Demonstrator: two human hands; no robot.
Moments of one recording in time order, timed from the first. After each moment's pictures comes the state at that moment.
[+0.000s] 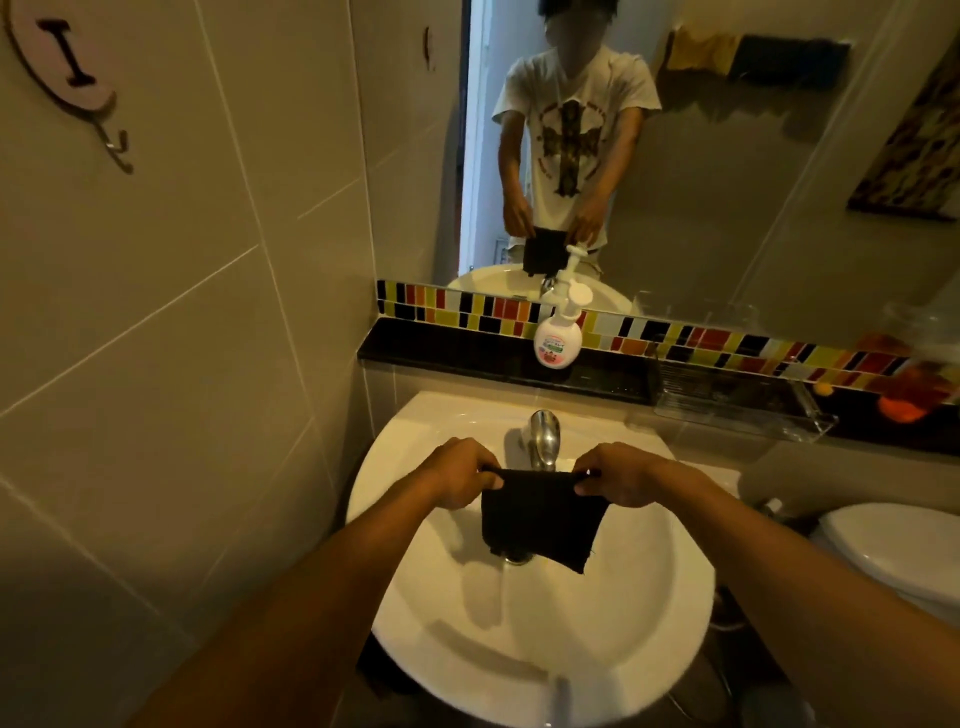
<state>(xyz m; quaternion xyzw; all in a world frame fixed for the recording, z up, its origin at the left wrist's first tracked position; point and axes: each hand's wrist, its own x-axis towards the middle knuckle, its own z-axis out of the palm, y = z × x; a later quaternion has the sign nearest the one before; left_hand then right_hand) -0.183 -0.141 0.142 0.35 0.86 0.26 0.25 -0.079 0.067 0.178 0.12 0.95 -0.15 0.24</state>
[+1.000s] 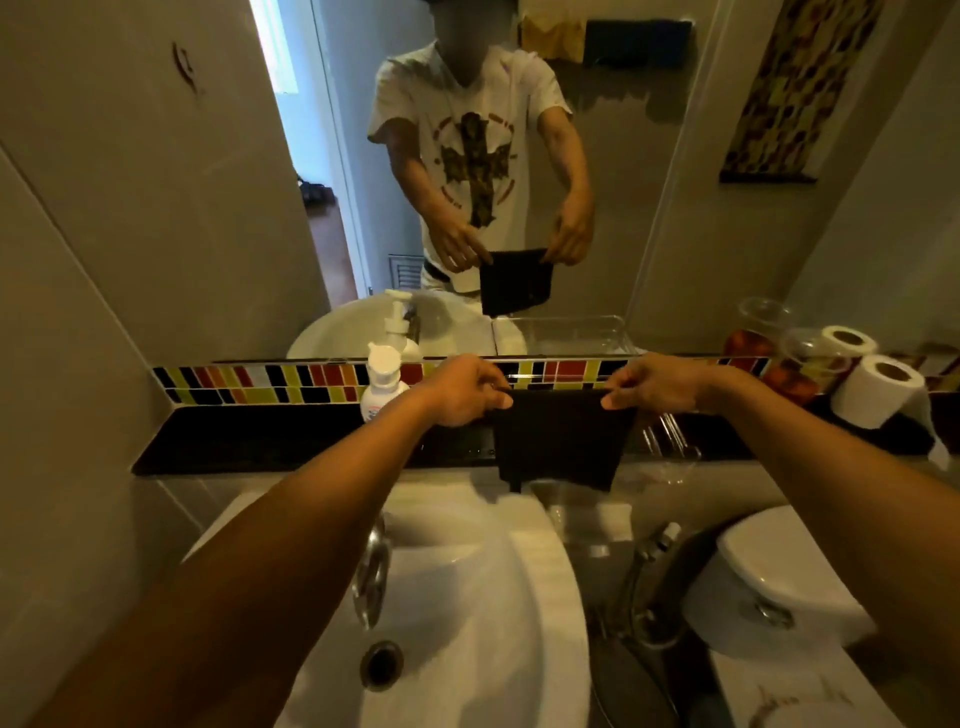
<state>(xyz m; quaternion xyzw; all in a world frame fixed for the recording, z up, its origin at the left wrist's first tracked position) -0.235 0.181 0.249 0.47 0.80 0.29 0.23 -0.070 0.393 0.274 0.24 0.89 -0.35 0.14</state>
